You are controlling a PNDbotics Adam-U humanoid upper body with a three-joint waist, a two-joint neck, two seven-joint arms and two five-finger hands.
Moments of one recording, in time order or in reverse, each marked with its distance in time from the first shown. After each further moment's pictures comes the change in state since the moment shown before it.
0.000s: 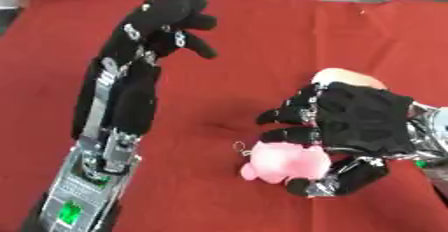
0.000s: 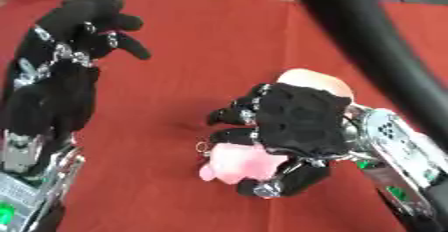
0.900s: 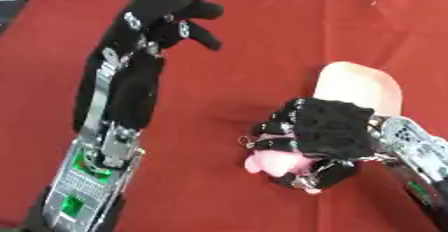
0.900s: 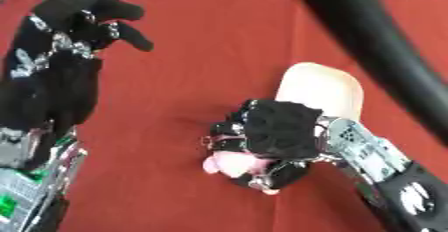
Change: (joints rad) left arm -0.026 -0.020 -0.007 0.000 0.017 0.002 -0.014; right arm 0.000 0.072 0.060 0.183 0.221 -0.069 -0.149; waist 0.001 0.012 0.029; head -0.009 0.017
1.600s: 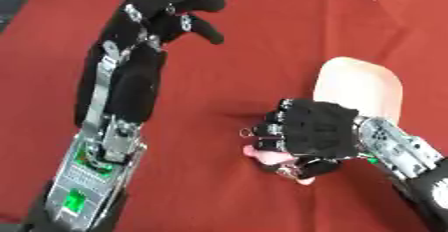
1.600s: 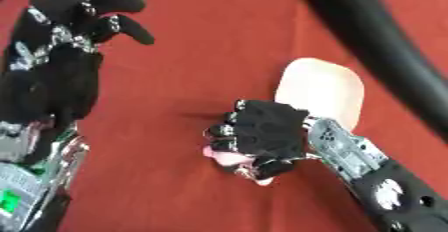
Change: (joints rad) left arm -0.001 -0.004 -0.003 0.000 0.000 0.002 0.002; right arm 0.002 0.024 0.014 0.063 0.161 -0.020 -0.225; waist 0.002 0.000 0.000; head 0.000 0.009
